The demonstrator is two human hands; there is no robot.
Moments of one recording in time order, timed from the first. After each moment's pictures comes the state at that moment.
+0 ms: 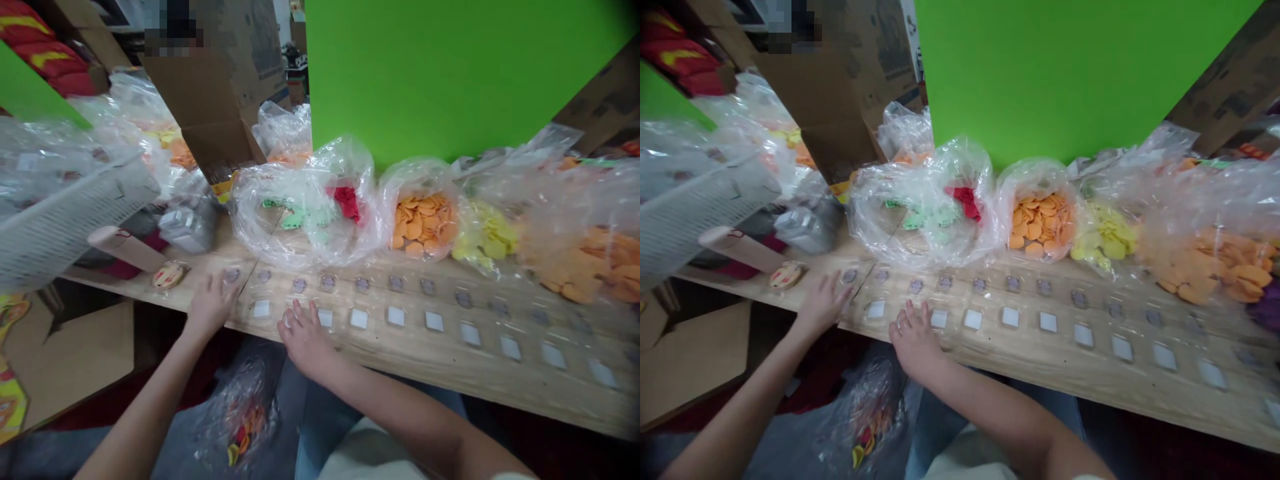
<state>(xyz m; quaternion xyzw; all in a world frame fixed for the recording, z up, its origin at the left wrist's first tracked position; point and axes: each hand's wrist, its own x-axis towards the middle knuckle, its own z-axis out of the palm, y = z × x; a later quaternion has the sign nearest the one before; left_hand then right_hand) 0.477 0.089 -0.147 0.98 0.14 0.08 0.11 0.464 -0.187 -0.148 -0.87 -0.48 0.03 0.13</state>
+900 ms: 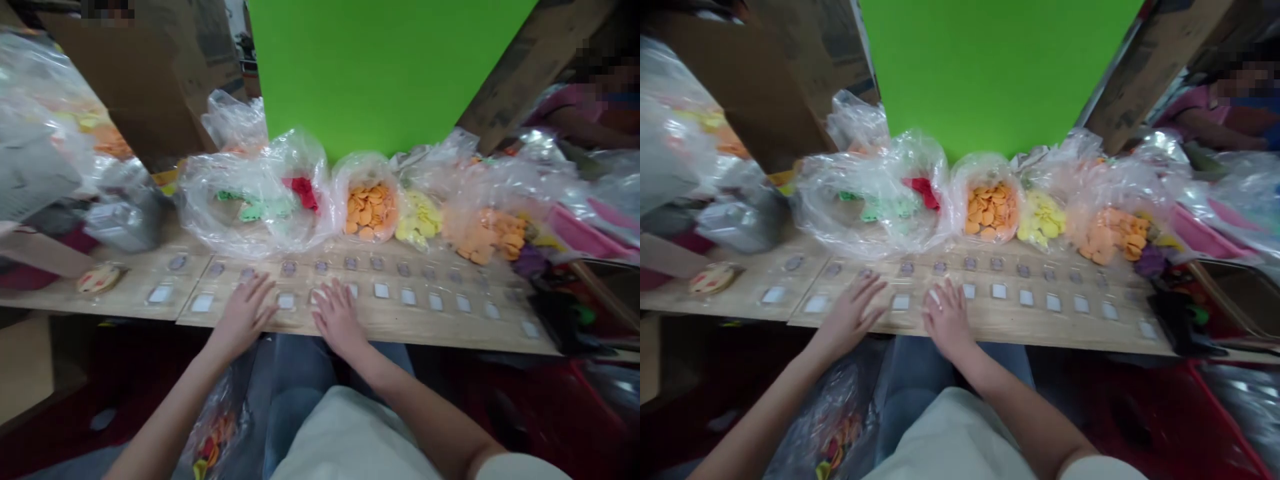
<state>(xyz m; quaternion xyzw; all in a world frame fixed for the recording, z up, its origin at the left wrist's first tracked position) 0.448 -0.079 -0.122 0.97 -0.15 0.10 0.15 0.453 -0.315 -0.134 -0.95 -0.26 -0.08 0.16</state>
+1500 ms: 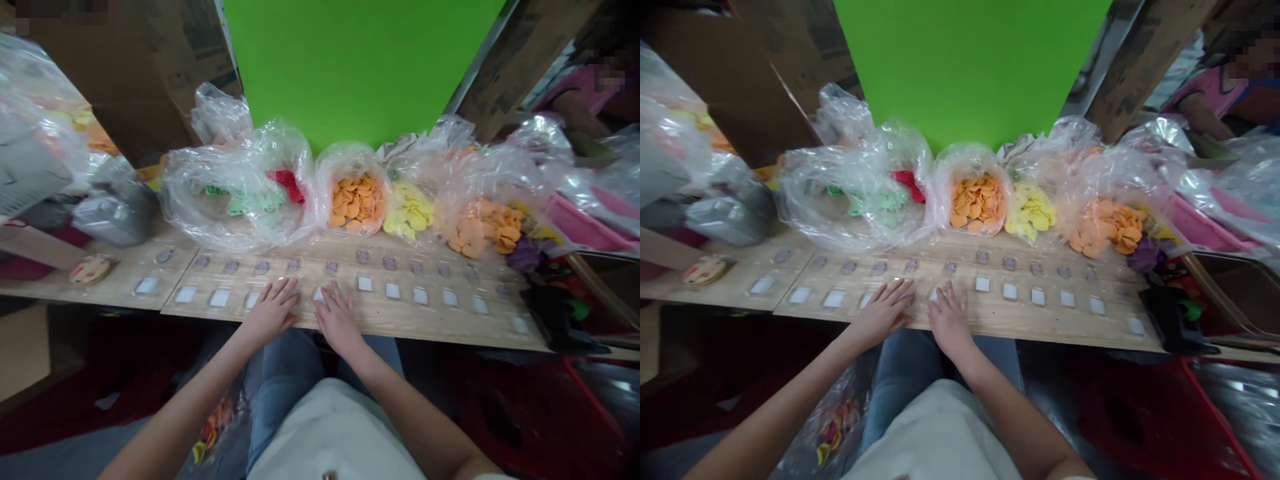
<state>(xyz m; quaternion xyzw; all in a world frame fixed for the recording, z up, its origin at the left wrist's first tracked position) 0.449 -0.171 -0.149 0.97 -0.25 0.01 0.05 0.447 -0.375 -0.161 -0.96 -0.25 -0.06 0.14</state>
